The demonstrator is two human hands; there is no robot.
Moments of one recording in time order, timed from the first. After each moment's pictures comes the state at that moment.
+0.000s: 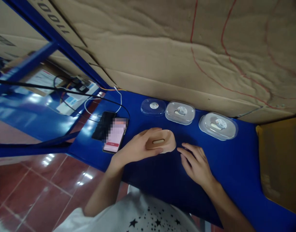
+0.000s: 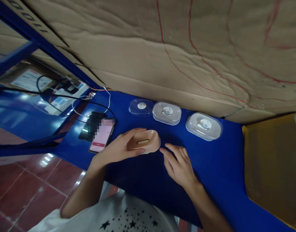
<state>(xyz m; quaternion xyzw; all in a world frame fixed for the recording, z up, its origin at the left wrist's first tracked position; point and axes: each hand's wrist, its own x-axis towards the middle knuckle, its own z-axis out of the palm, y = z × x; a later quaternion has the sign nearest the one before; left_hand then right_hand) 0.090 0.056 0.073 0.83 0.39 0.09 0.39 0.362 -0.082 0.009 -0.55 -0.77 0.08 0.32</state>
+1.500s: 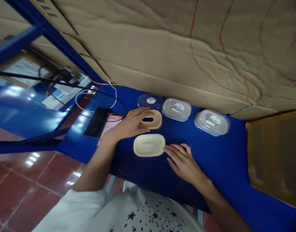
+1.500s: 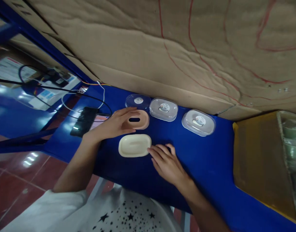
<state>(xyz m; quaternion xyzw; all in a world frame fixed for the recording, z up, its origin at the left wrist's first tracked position) 0.075 0.128 0.054 0.92 0.32 0.07 0.21 0.336 -0.086 0.022 -0.51 -0.82 0.17 0.20</state>
